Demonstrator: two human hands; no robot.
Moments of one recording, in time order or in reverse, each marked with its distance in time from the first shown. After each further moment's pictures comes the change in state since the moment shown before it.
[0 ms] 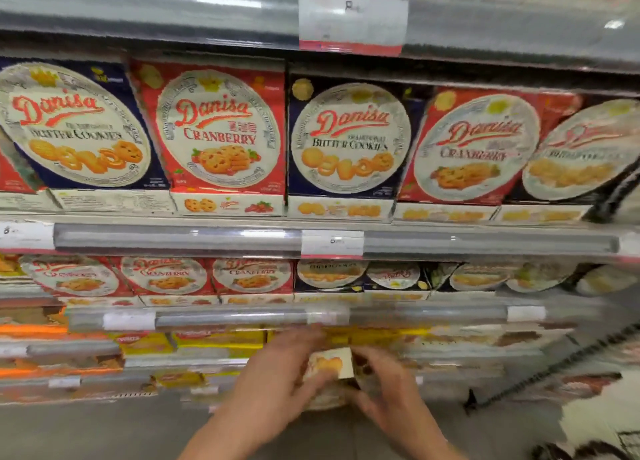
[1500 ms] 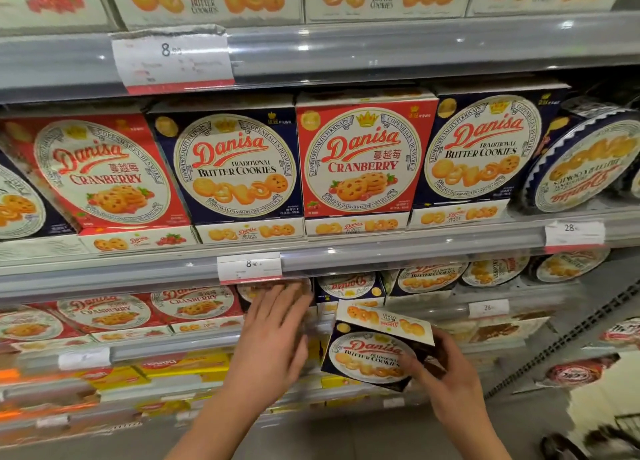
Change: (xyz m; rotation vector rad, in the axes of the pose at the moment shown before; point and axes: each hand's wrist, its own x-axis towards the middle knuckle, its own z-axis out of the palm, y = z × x) left_hand 0.086 0.048 0.034 0.391 0.253 0.116; right_hand -0.031 0.080 -0.121 0.515 0.369 0.354
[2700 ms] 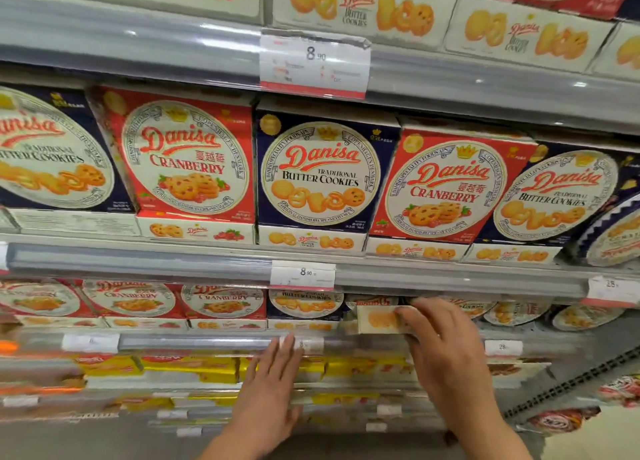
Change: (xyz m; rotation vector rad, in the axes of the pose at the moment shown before) left_hand -0.062 -0.051 0.072 -0.007 -0.423 -0.222; right_hand 0.033 -0.088 0.048 -1.000 0.146 -0.926
